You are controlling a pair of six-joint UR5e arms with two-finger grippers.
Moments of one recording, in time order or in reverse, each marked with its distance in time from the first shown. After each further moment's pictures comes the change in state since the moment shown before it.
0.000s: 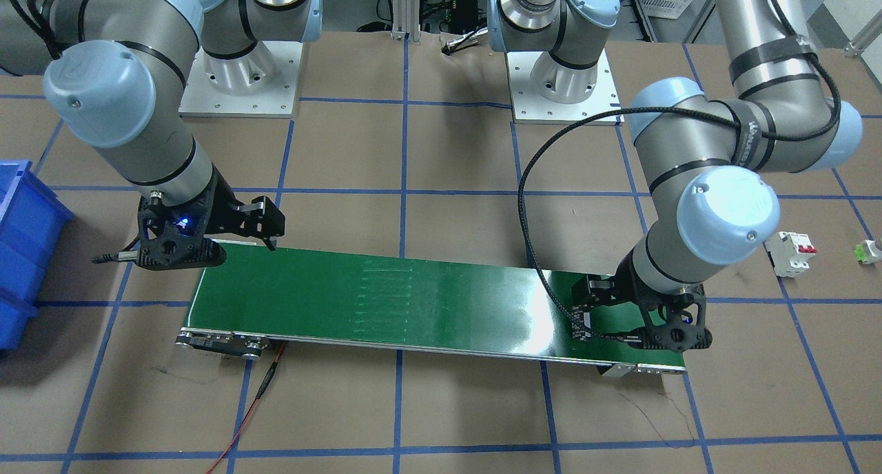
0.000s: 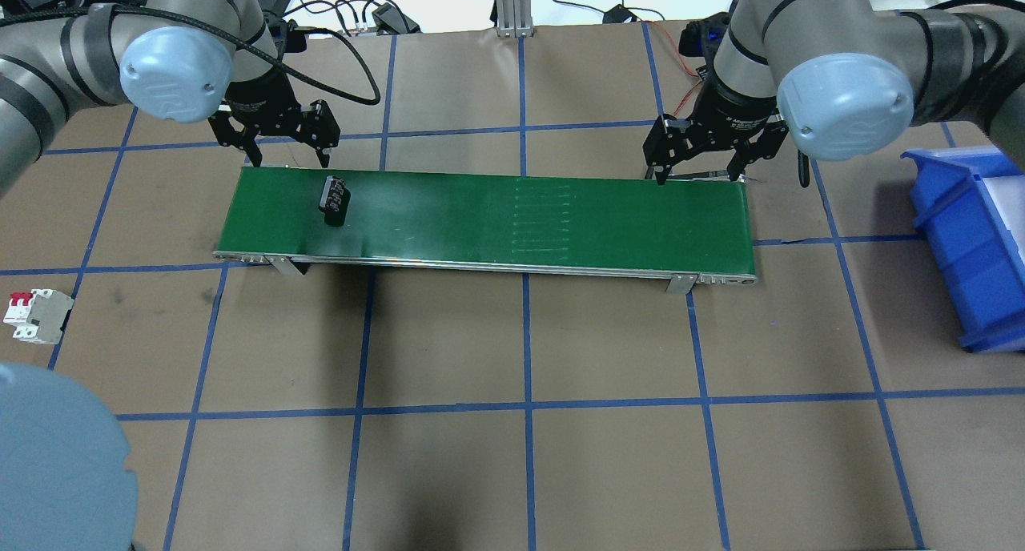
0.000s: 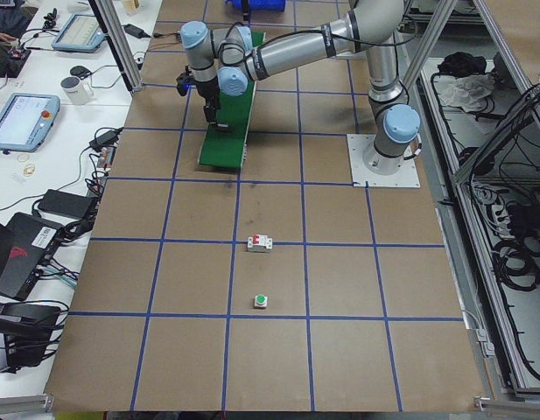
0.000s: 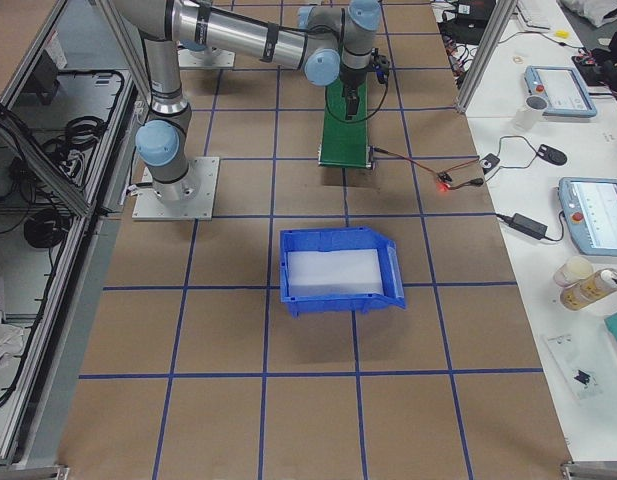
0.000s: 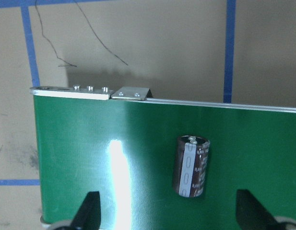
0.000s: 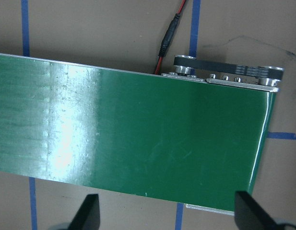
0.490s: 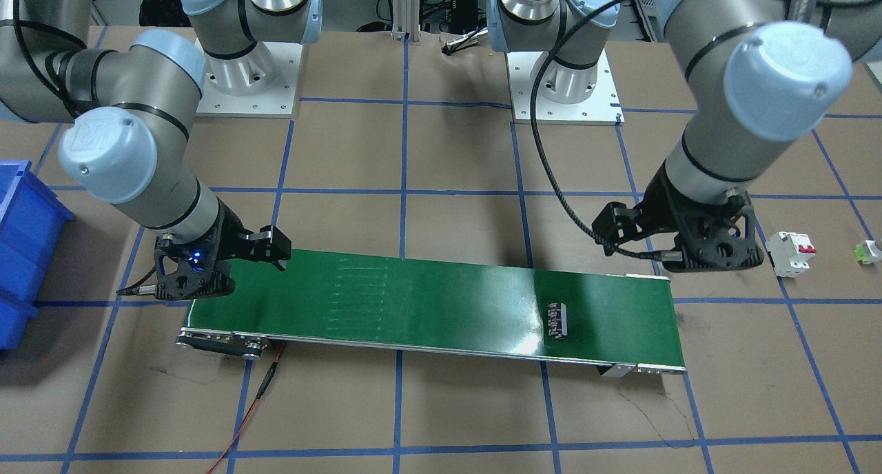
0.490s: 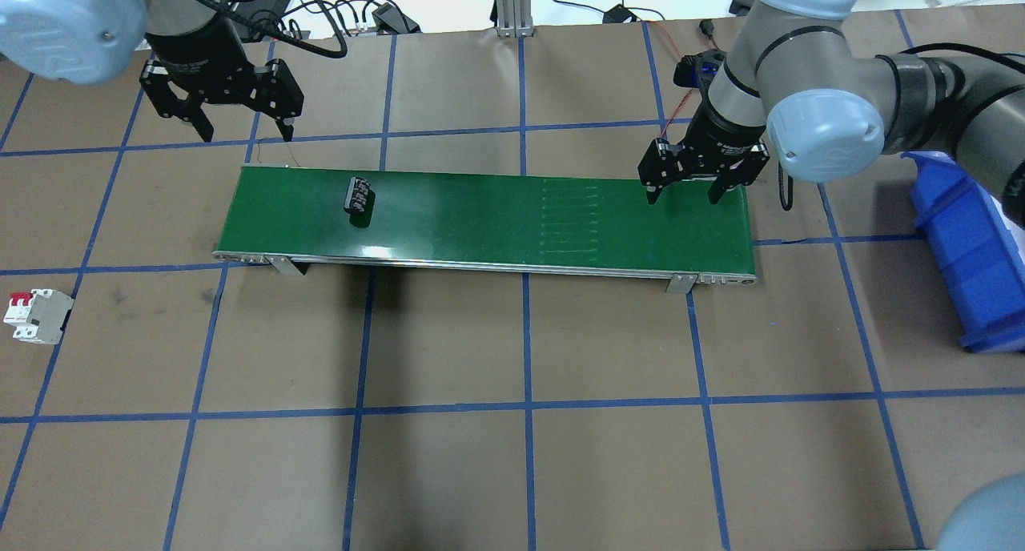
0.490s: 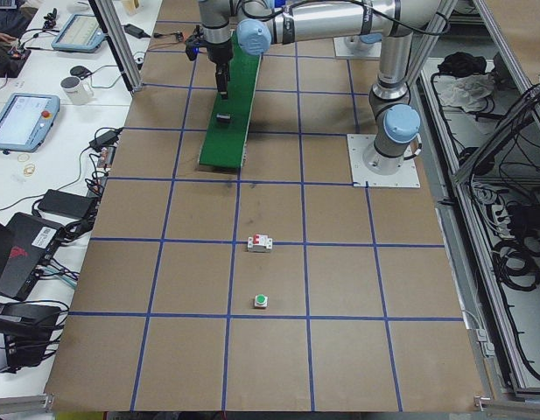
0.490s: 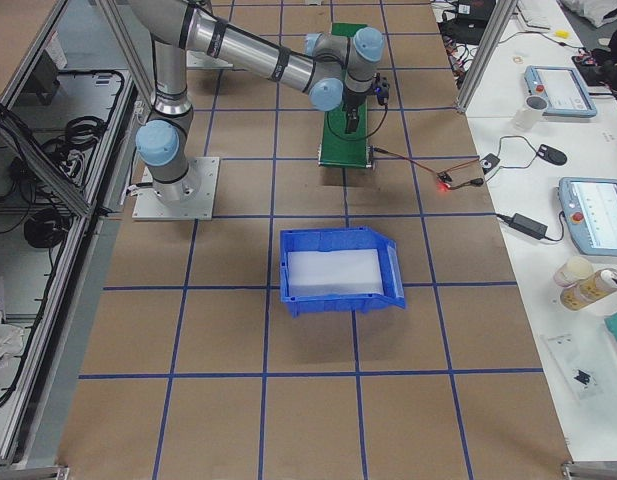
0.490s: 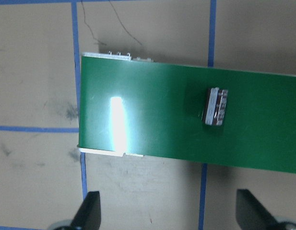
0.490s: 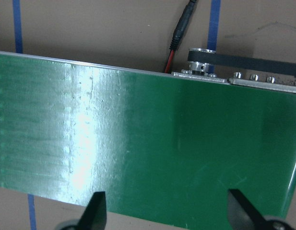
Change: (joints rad) left arm 0.003 0.166 0.046 -0.168 0.005 -0.023; right arm -0.038 0.071 0.060 -0.087 0.086 -0.033
